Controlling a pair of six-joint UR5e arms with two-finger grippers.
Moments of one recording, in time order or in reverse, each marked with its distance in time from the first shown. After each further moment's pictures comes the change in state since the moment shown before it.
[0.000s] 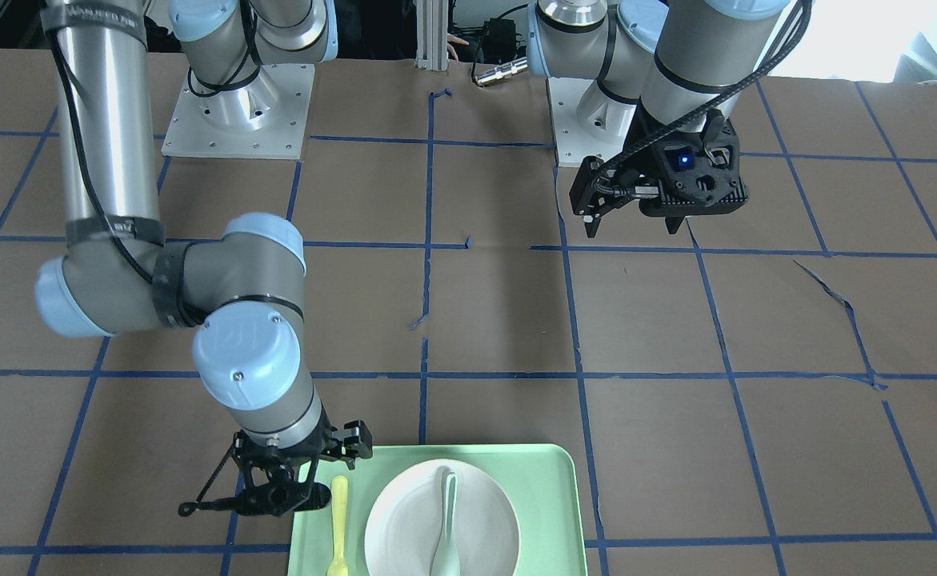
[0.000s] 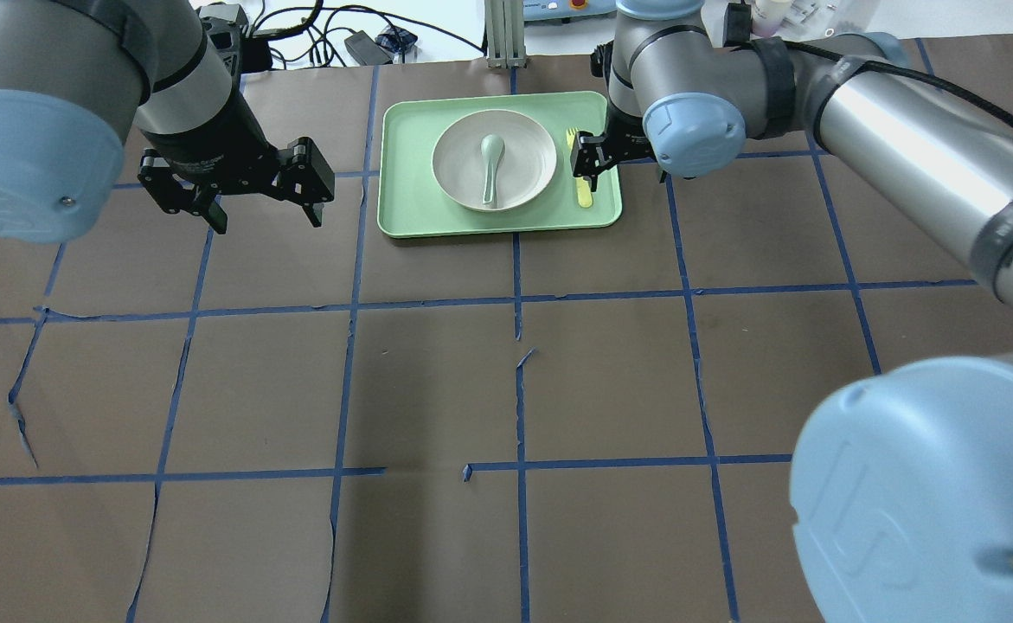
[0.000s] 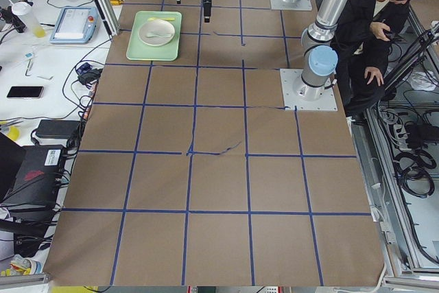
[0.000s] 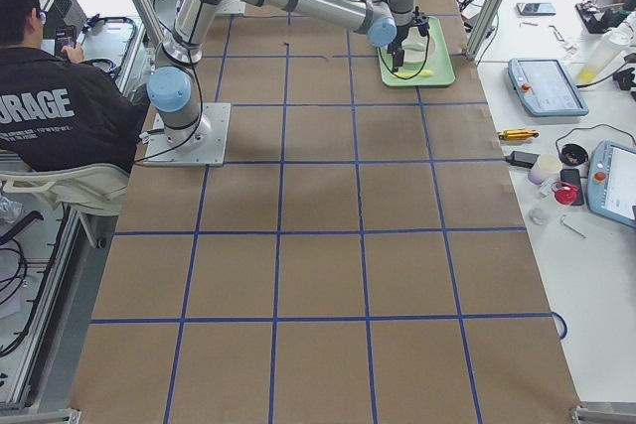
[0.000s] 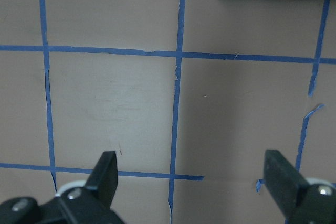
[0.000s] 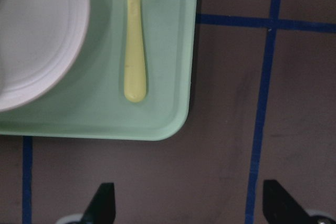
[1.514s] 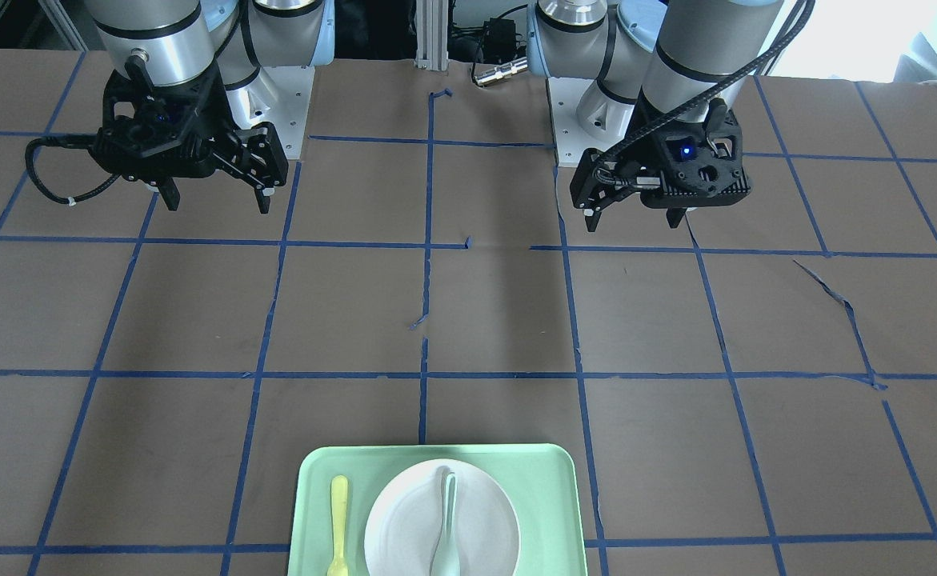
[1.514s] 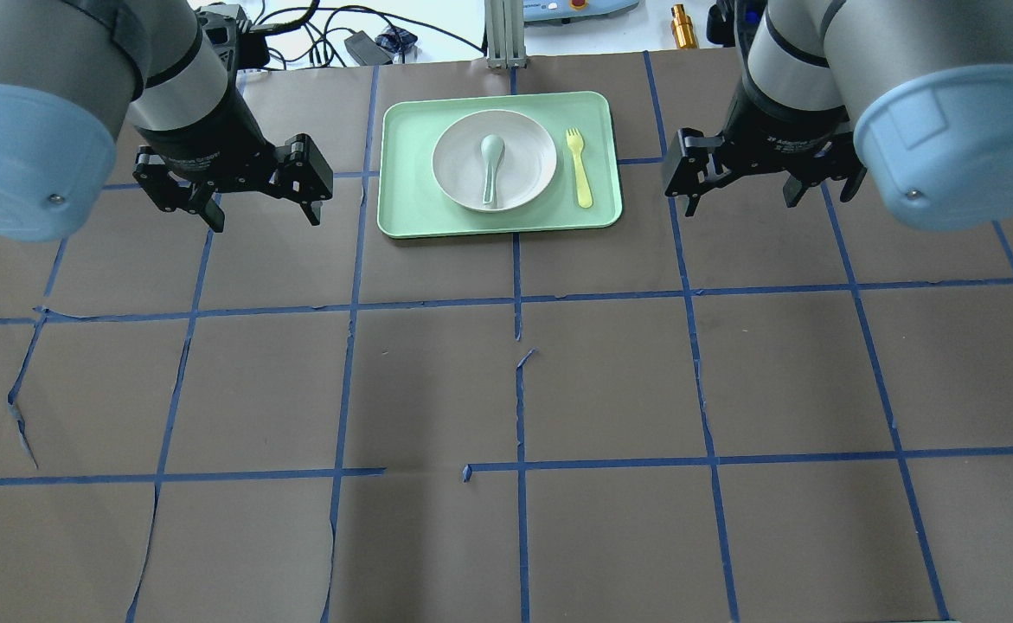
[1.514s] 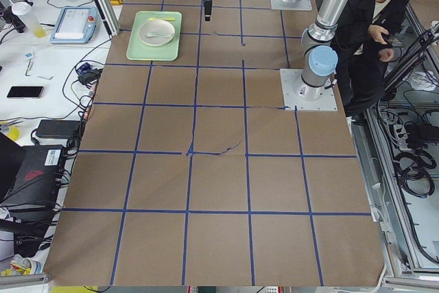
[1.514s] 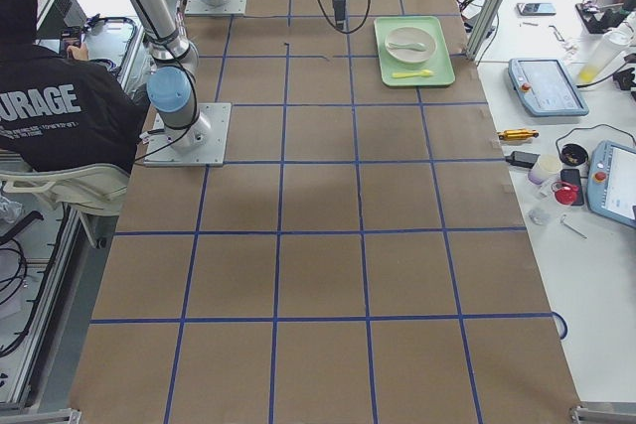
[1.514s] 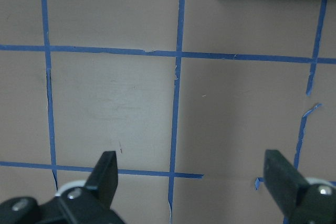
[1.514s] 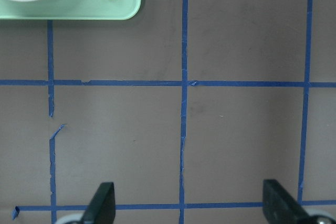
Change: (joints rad) left arm -0.004 0.006 0.013 -0.024 -0.003 -0.001; right arm -0.041 -0.490 0.129 0.319 -0.007 0.002
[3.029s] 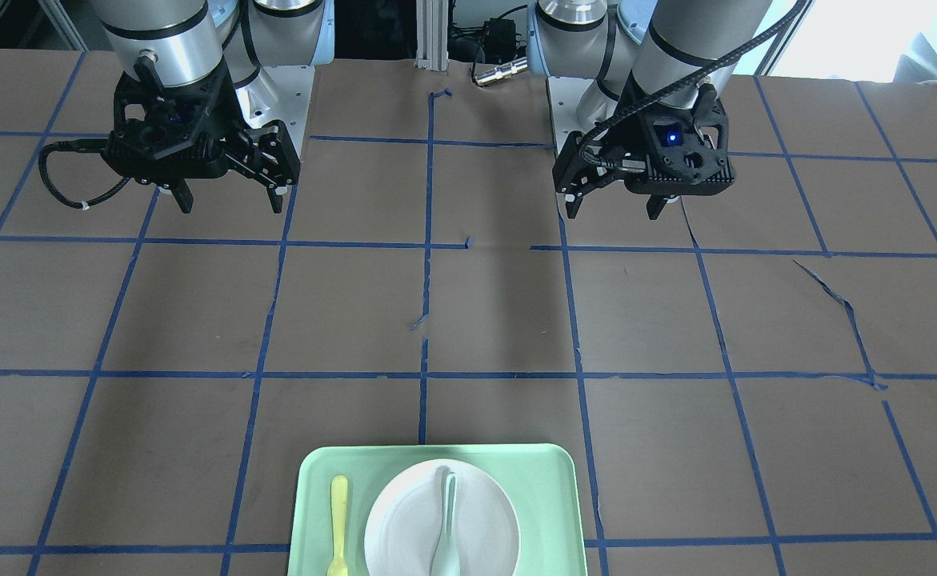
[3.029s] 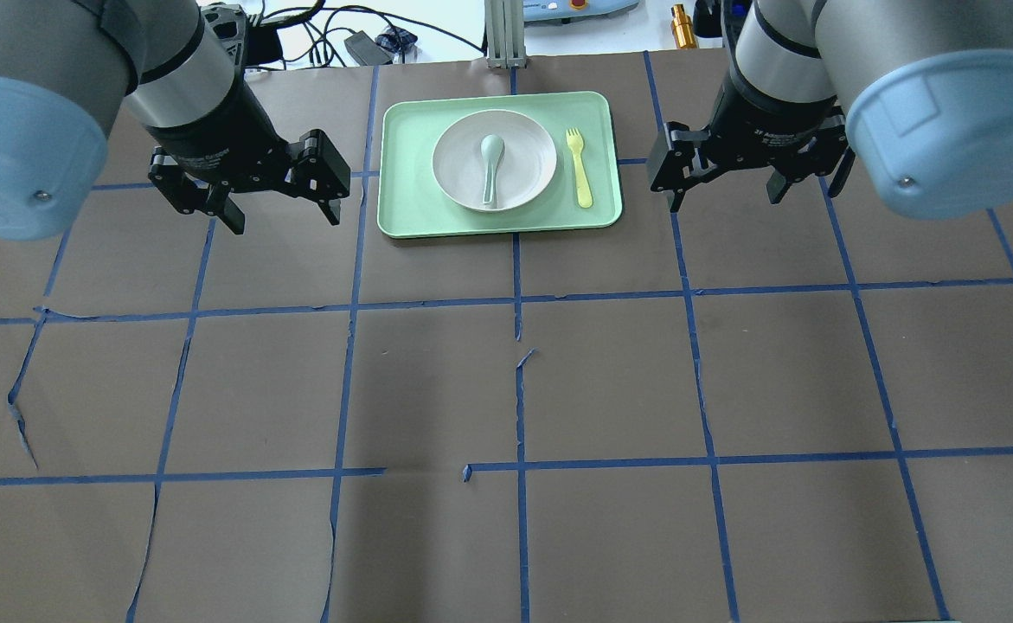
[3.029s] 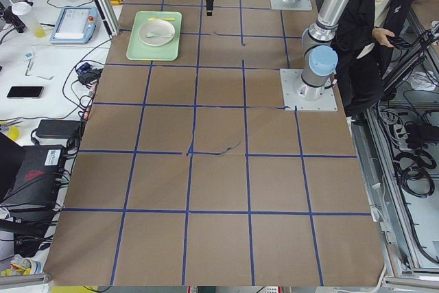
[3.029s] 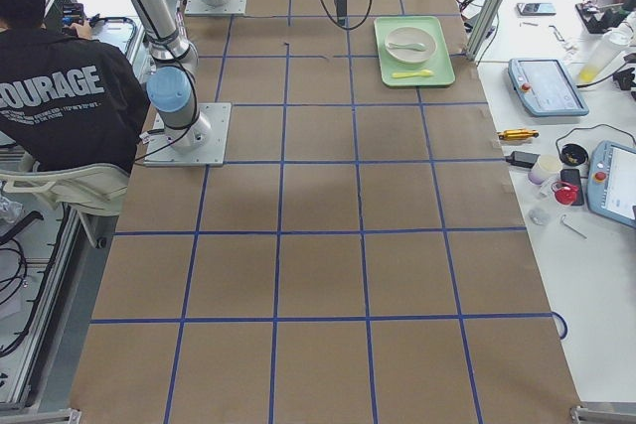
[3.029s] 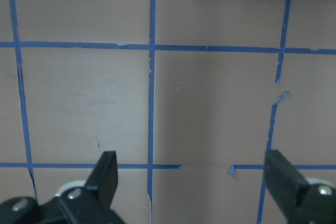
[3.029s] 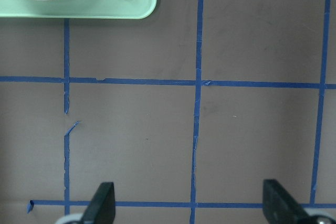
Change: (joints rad) left arm -0.009 0.009 0.011 -0.021 -0.070 0.005; right arm 0.011 0.012 -0.015 0.012 0.033 -0.003
